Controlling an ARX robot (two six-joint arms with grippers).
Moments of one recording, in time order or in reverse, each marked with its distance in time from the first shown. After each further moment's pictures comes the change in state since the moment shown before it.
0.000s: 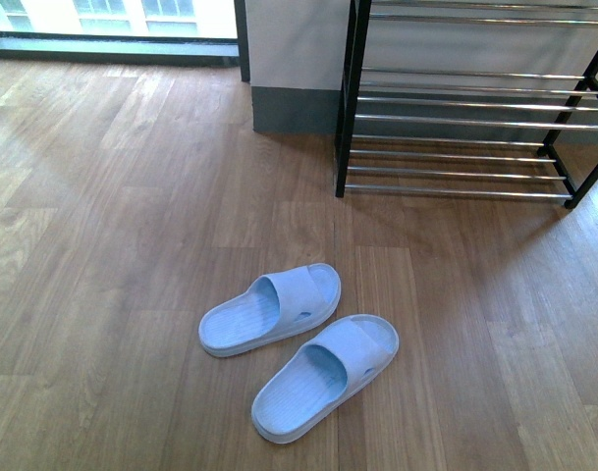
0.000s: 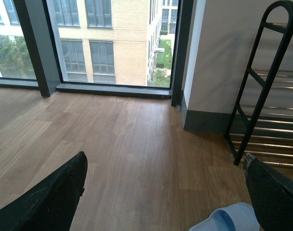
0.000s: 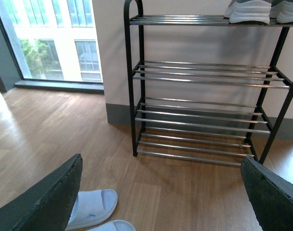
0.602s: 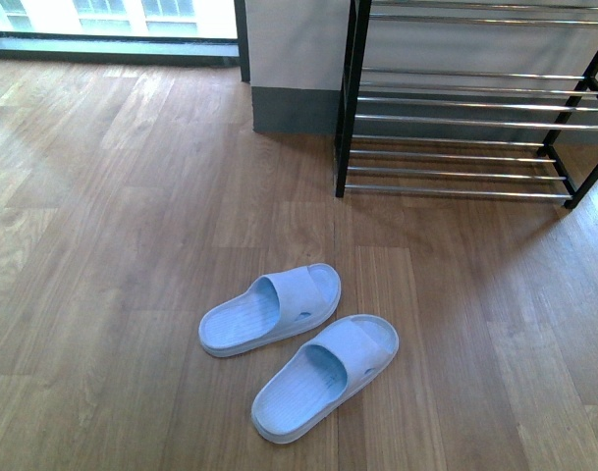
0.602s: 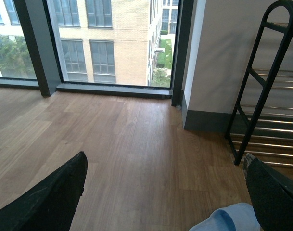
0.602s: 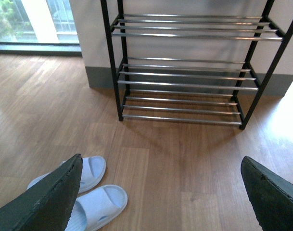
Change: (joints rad) left arm 0.000 0.000 0.000 0.000 0.000 0.000; right arm 0.093 0.581 0.083 0.266 0.179 0.053
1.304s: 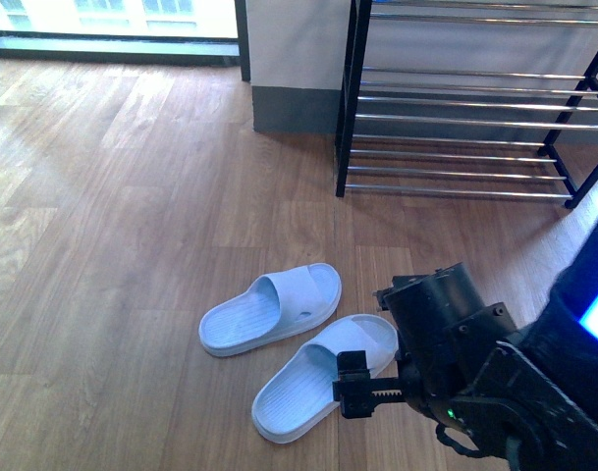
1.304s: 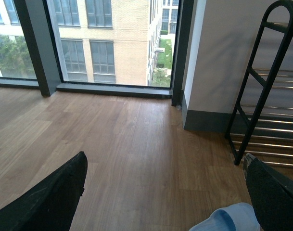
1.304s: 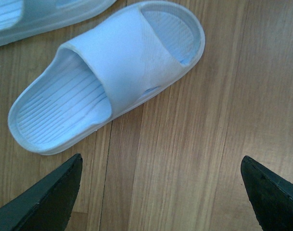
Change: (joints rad) left arm 0.000 0.000 0.000 0.000 0.000 0.000; right arm 0.256 1.917 0.745 0.328 0.019 0.296
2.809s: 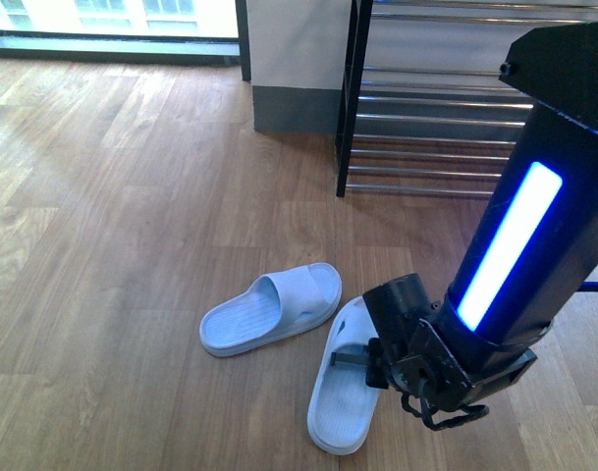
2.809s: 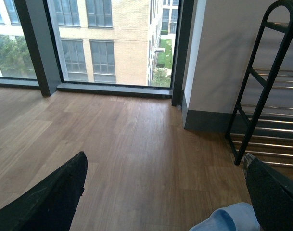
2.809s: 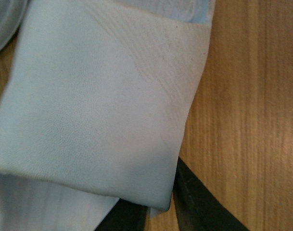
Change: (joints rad) left arm 0.000 0.000 0.000 0.000 0.000 0.000; right arm -0.098 0.370 0.426 -0.101 0.031 0.107
